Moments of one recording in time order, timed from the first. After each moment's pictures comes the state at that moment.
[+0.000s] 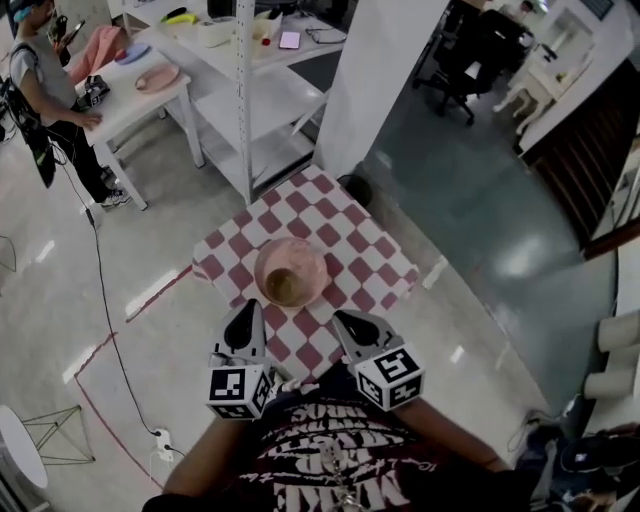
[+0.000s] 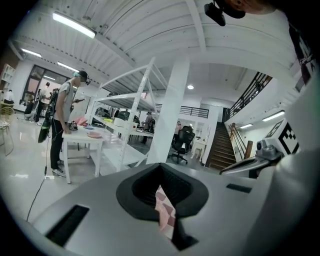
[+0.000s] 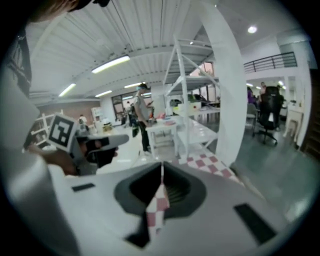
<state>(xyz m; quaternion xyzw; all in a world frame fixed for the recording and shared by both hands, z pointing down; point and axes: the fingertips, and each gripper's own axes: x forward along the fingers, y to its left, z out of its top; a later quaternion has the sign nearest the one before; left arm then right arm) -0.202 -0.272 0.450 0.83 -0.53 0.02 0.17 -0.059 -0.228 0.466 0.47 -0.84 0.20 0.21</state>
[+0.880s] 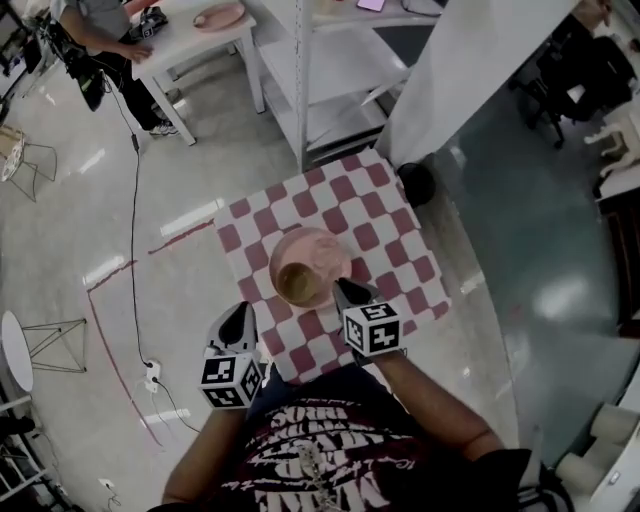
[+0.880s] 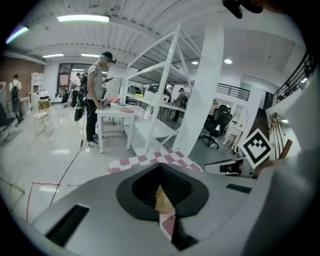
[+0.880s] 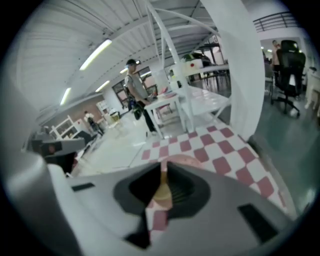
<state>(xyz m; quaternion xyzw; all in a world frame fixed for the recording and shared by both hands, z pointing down) -0.203 -0.309 0.565 0.69 -0.64 0.13 0.30 -0.027 -0.375 0.639 0.37 -0.82 0.33 0.28</state>
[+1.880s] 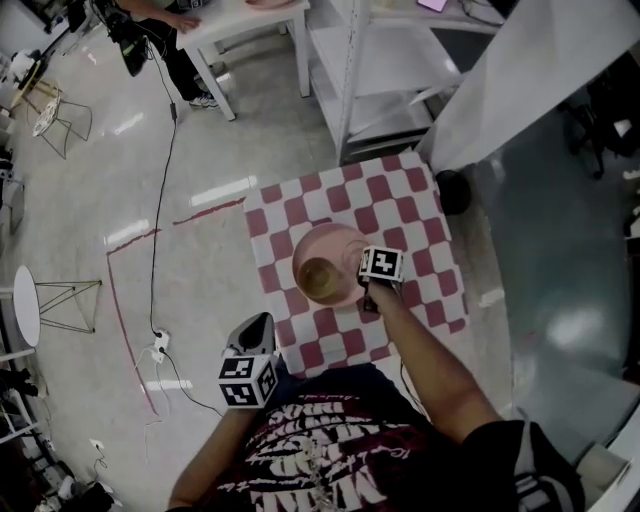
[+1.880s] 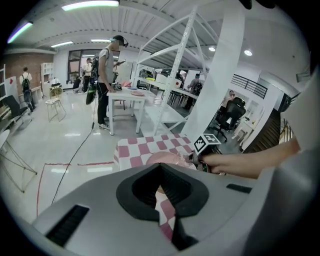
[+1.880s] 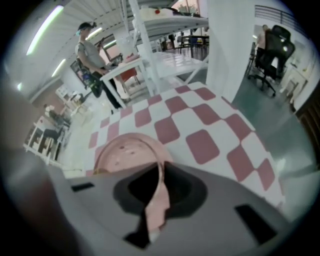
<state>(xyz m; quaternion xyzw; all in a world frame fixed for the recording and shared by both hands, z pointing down) -0.196 -0.267 0.609 0.63 -0.66 0.17 0.39 0.007 -0.462 0.836 0.44 -0.66 0.43 0.42</state>
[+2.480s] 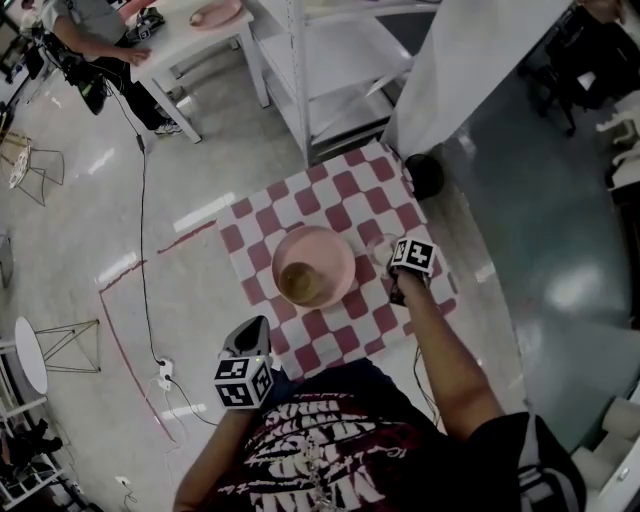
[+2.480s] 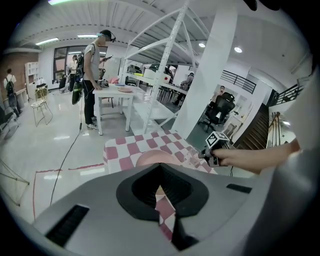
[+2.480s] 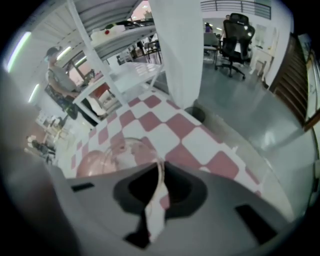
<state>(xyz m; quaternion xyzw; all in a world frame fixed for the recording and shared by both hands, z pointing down) -0.175 -0.287 0.611 0.67 -0.61 0.19 0.38 0.160 -0.485 0.824 0.55 -0.58 0.47 0.36</state>
